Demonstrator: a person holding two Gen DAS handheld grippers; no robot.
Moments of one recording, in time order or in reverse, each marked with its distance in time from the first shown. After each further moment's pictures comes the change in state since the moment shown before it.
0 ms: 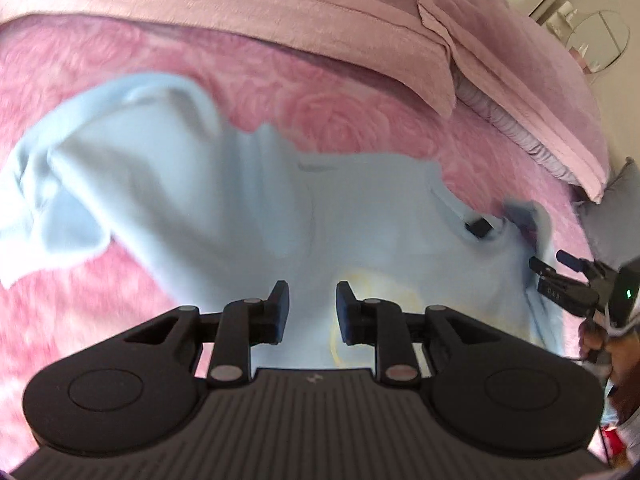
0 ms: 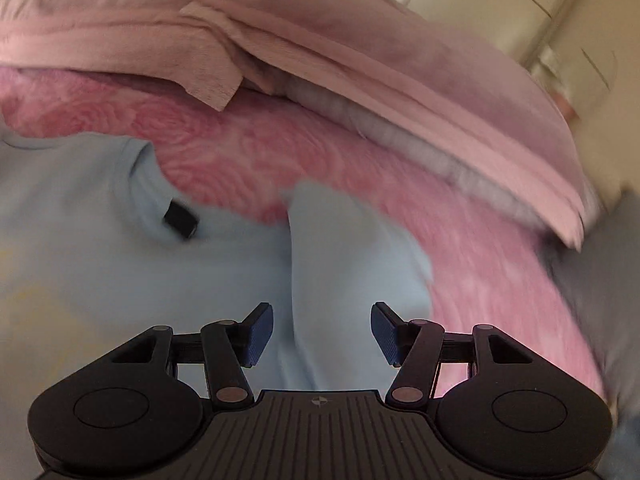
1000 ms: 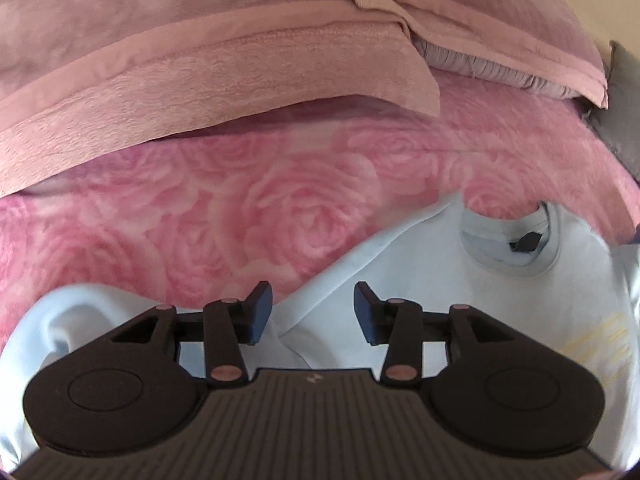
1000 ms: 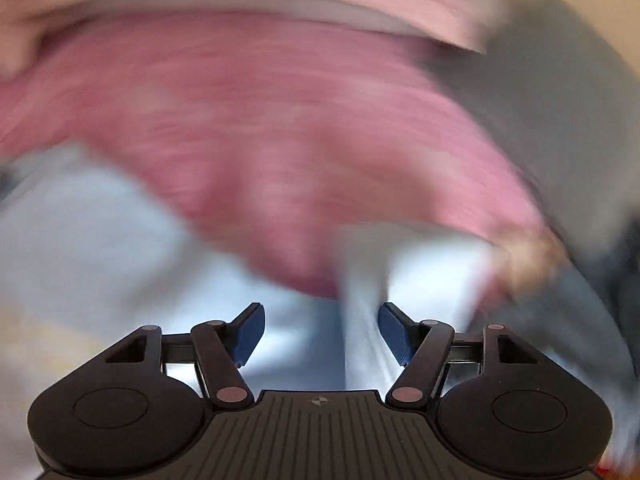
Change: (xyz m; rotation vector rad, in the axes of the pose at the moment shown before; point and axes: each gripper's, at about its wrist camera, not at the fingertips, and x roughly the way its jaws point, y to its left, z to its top) left arm 0.099 -0.046 0.096 0.428 0.028 0.033; right arm -0.022 -0.178 -0.043 0.250 0.432 0.012
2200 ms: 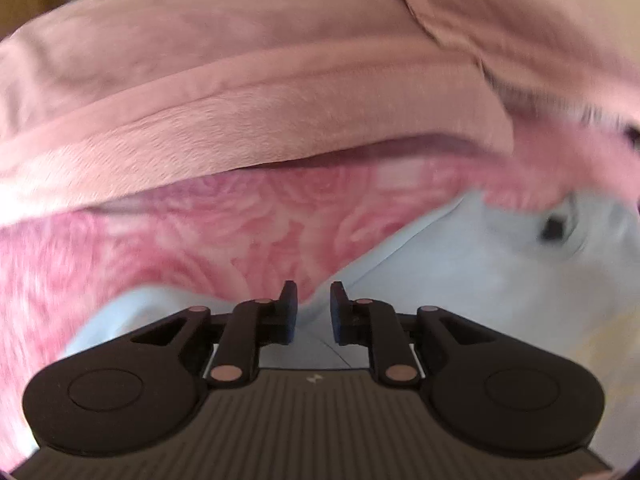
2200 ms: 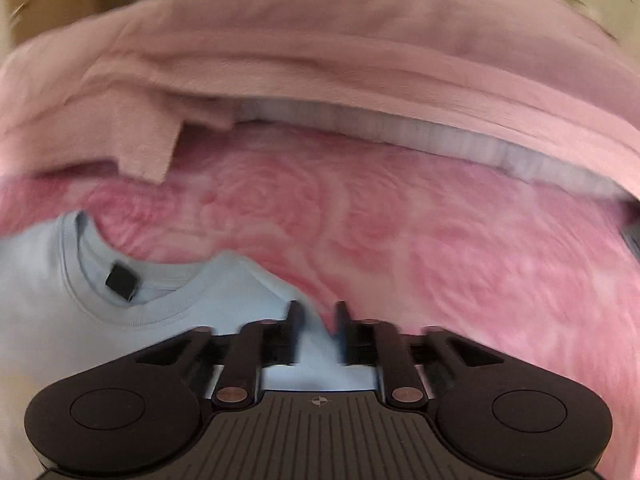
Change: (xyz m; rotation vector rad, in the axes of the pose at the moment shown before) left arm -0.014 0.028 -0.010 -0.074 -0.153 0.174; right arm 0.036 0.102 0.090 0.056 -0.377 0.261
